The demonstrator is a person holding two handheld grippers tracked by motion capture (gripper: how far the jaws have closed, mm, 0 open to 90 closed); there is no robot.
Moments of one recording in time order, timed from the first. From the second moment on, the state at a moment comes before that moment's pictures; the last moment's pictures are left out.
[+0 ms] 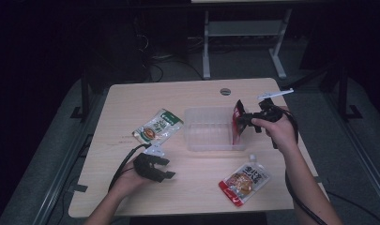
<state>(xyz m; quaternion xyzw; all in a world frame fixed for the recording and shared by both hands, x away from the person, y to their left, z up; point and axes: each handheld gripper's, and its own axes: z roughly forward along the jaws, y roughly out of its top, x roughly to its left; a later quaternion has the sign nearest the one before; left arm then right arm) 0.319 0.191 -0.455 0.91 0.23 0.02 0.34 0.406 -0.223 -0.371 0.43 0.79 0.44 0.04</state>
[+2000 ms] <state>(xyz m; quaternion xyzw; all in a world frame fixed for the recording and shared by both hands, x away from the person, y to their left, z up) 0.314 0.201 -0.447 0.90 0.24 0.04 0.35 0.293 -0.275 -0.433 0.42 0.83 0.38 0.03</state>
